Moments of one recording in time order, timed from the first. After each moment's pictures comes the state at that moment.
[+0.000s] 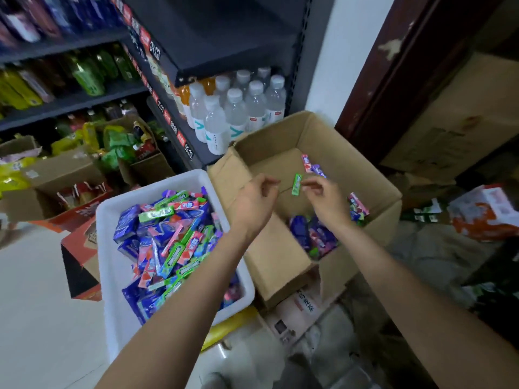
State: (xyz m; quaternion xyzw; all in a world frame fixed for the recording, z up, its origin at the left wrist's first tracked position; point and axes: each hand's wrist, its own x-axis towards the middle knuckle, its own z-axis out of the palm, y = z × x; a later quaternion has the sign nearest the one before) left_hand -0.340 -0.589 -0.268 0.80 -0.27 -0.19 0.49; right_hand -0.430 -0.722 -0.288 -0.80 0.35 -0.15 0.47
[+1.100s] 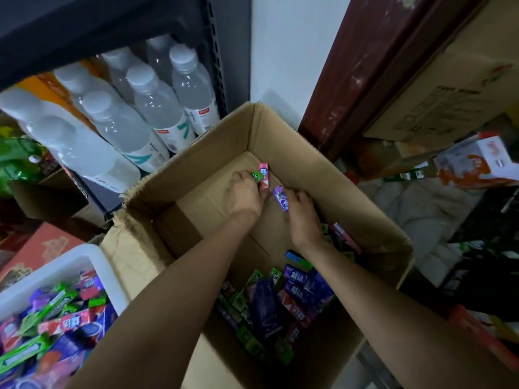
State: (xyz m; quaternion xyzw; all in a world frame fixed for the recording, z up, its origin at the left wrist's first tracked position) left_hand -0.247 -0.837 -0.428 0.90 -0.29 -0.25 0.19; right_hand -0.367 -0.873 -0.434 -0.85 0.45 0.00 0.25
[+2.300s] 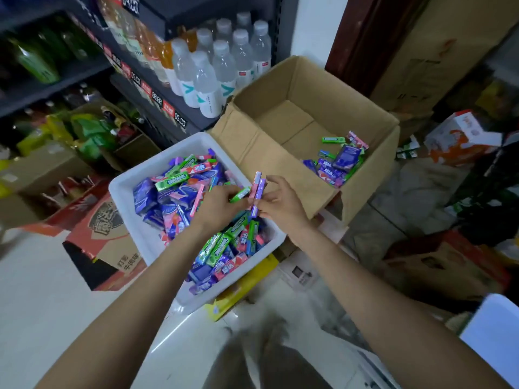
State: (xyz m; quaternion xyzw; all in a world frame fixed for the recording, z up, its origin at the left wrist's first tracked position) left_hand -0.311 -0.439 -0.296 0.80 -0.39 -0.32 0.34; right_hand -0.430 -0.528 -0.300 -0.62 0.43 -0.13 0.65
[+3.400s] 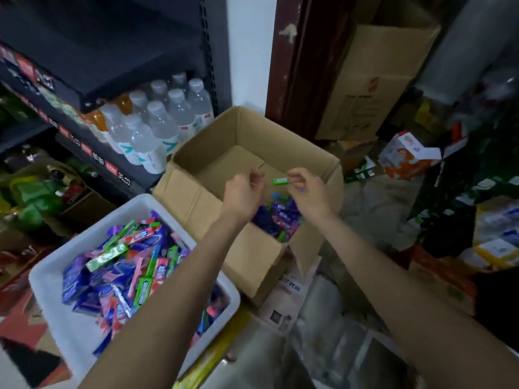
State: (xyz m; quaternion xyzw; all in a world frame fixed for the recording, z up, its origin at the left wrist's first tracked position) left_hand -0.360 -0.631 -0.259 0.79 -0.40 -0.25 0.40; right_hand -0.482 -0.701 -0.262 -0.74 0.48 -0.23 0.41
